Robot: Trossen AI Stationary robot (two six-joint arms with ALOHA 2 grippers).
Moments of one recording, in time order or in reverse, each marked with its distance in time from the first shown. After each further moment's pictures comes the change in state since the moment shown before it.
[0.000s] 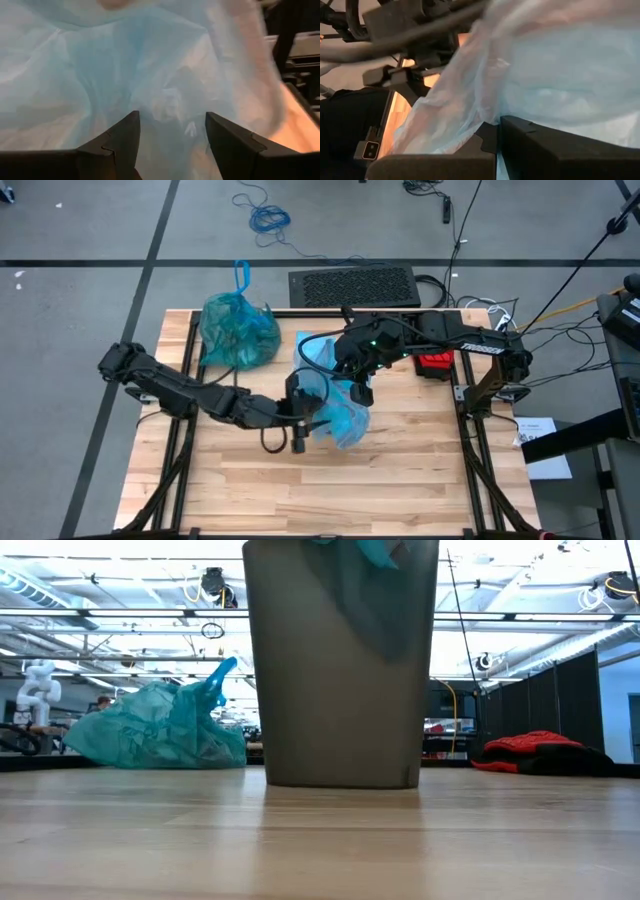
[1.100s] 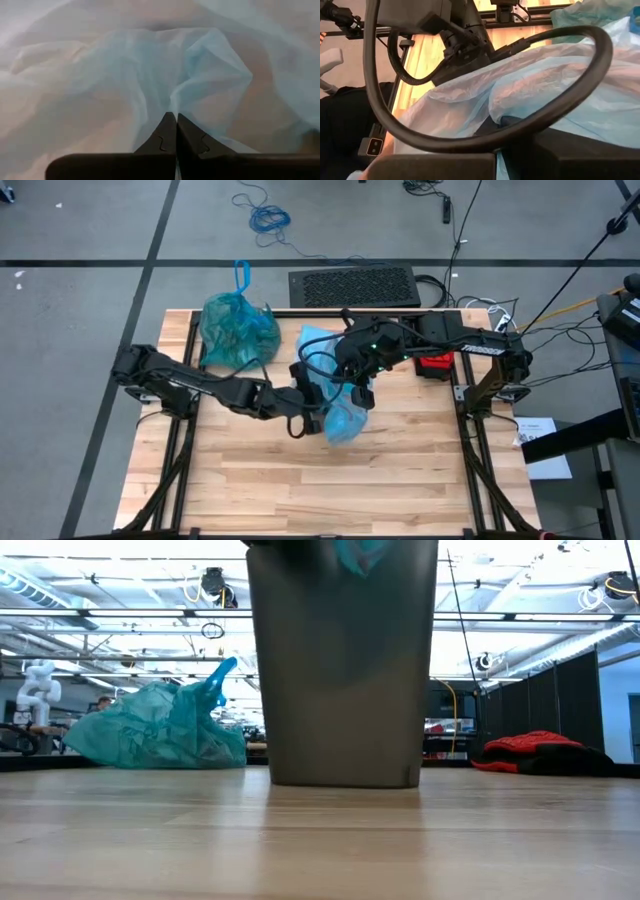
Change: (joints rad) left arm 0.122 0.128 0.114 -0.241 -0.089 0.001; right arm 0.020 0.000 0.000 -0.009 0.000 0.008
